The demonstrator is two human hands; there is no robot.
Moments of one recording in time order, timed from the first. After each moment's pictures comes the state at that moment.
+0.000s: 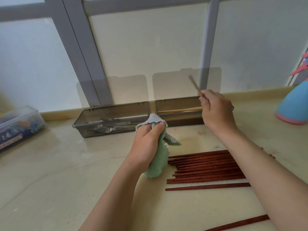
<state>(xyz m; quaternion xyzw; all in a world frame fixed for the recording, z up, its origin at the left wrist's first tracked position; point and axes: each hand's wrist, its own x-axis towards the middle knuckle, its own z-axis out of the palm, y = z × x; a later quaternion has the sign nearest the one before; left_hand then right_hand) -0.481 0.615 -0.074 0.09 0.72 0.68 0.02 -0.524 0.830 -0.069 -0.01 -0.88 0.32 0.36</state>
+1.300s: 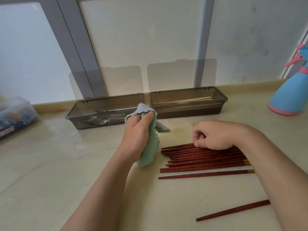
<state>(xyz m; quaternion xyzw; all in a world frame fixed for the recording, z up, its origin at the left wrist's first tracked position) -0.482 0.611 -0.076 0.06 0.72 0.69 -0.01 -0.465 0.836 -0.057 0.08 -0.97 0.14 -0.17</state>
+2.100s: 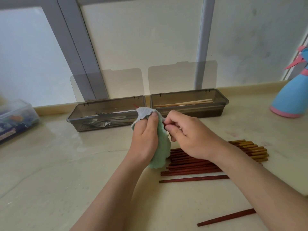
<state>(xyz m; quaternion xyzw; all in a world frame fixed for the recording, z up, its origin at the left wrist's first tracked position) -0.475 0.626 -0.080 0.10 0.73 0.67 -0.07 -0.449 0.779 -0.063 0.22 -0.89 0.39 0.09</state>
